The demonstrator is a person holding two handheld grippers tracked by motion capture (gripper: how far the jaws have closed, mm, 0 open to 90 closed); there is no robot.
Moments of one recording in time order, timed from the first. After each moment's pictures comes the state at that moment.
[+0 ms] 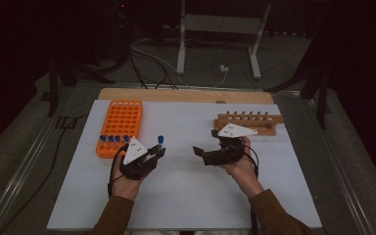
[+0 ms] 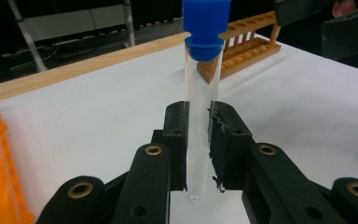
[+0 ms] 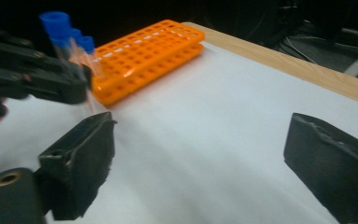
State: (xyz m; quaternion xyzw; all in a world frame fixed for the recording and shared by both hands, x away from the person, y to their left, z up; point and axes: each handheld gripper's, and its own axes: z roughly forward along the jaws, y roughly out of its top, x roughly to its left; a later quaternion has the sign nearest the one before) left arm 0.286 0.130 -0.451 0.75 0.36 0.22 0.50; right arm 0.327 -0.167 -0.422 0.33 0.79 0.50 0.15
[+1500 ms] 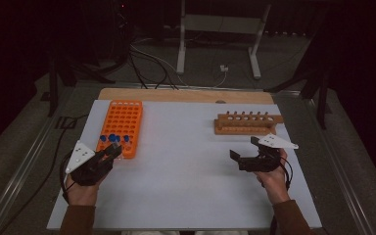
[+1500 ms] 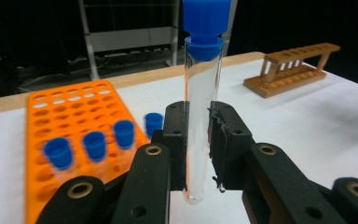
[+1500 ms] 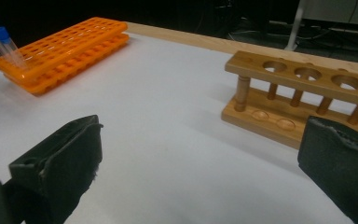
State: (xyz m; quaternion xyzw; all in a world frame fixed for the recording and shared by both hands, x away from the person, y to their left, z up) left arm 0.255 0.235 -0.434 0.69 0.42 0.27 0.52; right arm 0.311 -0.265 -0.448 0.42 0.74 0.49 0.20
